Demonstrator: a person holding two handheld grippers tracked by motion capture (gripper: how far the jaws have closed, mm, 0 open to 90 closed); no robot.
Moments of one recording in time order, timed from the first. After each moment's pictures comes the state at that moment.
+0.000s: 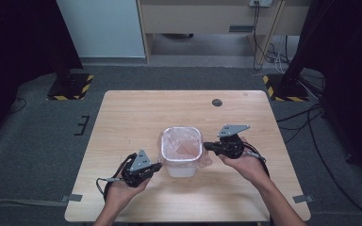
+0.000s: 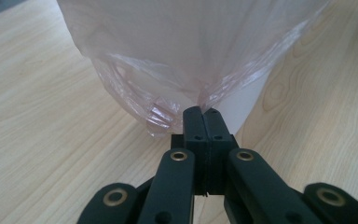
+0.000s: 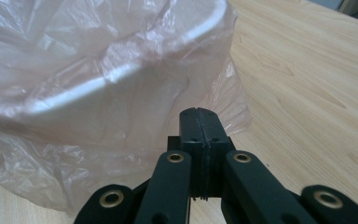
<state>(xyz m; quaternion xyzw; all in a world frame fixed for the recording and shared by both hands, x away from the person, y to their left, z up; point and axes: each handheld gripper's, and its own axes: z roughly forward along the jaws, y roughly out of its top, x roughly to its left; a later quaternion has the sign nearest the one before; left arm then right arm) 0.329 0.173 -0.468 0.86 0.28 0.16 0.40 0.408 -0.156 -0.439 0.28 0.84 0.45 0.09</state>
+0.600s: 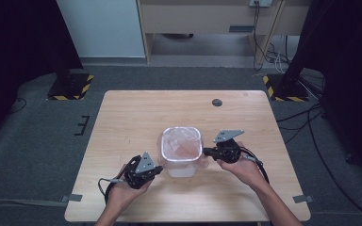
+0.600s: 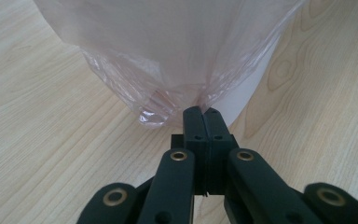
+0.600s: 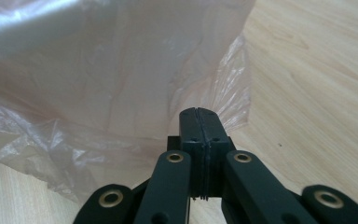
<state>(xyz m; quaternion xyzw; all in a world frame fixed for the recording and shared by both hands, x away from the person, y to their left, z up) 0.327 0.169 -0.476 0.87 0.28 0.16 0.38 0.406 -0.151 -0.459 0.28 0.86 0.42 0.09</state>
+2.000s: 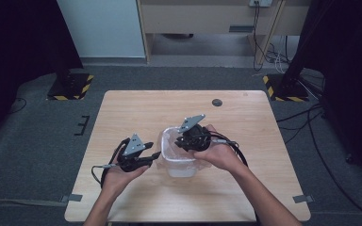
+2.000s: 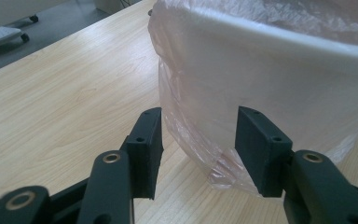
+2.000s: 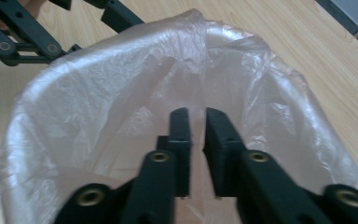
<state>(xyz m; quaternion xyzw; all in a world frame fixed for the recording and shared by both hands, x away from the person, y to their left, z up) 0.365 0.188 -0.449 0.82 0.30 0.20 0.44 0.416 -0.051 -0.399 0.18 0.91 0.36 0.12</state>
